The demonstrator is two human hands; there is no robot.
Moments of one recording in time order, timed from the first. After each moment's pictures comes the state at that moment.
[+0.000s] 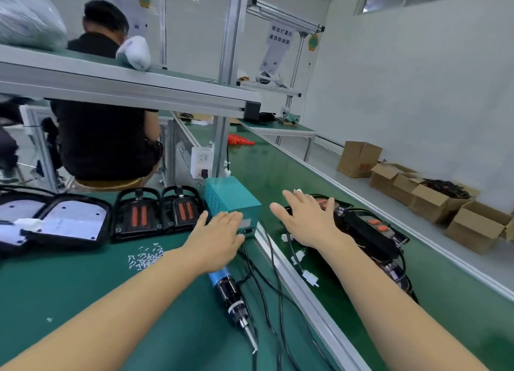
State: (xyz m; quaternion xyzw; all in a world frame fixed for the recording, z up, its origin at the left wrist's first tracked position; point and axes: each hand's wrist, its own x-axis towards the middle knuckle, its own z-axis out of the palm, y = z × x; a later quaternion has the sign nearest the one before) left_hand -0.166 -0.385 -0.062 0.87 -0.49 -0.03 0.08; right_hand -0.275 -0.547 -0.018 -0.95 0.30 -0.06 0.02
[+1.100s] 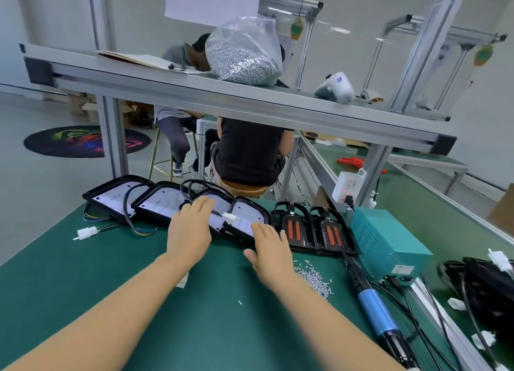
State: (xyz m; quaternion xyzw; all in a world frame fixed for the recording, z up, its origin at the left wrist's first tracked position) left_hand -0.018 -0.113 -0.104 0.96 -0.13 0.21 0.15; right_hand -0.073 -0.283 -0.118 -0.99 -0.02 -0.10 0.09
